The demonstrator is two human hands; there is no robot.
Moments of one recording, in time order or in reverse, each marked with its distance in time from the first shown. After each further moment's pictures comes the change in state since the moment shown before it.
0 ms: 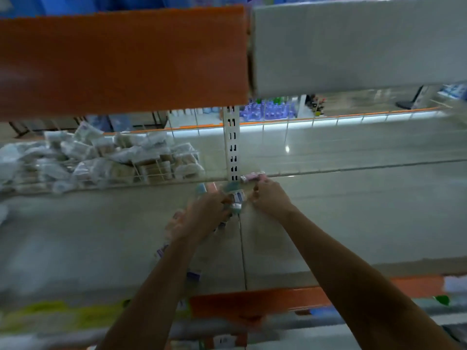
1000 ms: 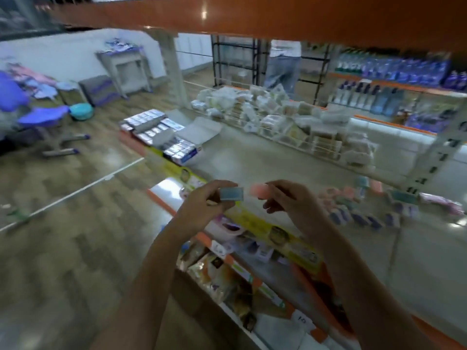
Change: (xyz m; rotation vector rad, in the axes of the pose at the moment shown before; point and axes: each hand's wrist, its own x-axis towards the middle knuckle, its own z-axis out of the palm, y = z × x) left_hand -0.305 -0.057 -0.111 -0.552 0.635 -0.497; right_hand -0.124 -0.253 0.033 0.992 -0.658 -0.382
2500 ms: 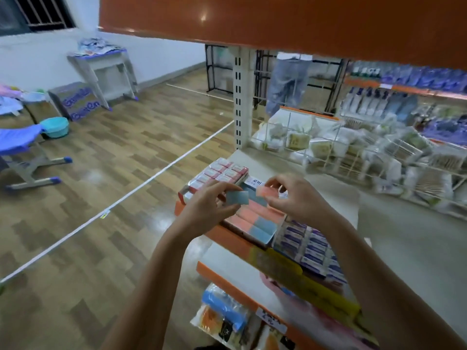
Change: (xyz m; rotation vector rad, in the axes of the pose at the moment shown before) left_hand 0.291 -0.218 -0.347 0.277 -0.108 0.160; right_hand 0.396 -0.015 0.263 -0.765 0.029 -0.101
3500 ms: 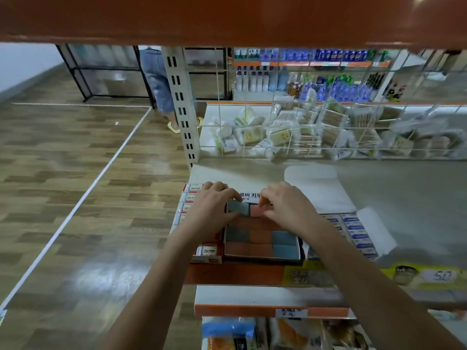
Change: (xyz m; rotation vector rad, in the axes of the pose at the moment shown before) left_hand 0.111 -0.051 0.000 0.429 -0.461 0.392; right_hand 0.032 -0.021 0.052 -0.519 0.061 0.437
